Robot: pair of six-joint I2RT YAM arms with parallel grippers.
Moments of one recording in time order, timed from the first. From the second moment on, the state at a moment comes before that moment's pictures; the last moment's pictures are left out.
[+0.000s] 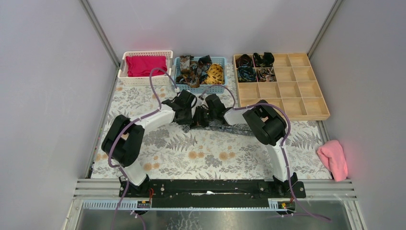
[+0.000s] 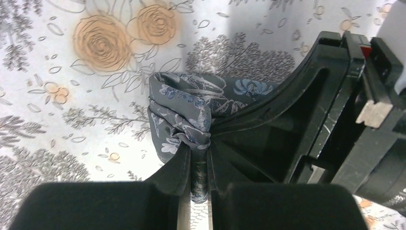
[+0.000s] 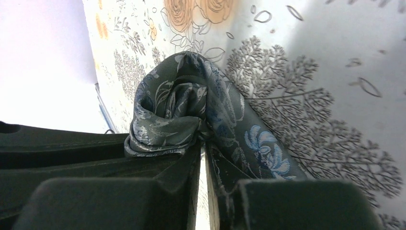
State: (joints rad) left arm -0.54 1.70 1.08 -0.49 -0.12 -0.56; right arm 0.70 2.19 1.25 0.24 -0.55 0.85
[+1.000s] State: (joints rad) left arm -0.53 1.66 0.99 -0.29 0.06 -0.55; right arm 0.65 2.17 1.16 0.33 -0.60 0.87
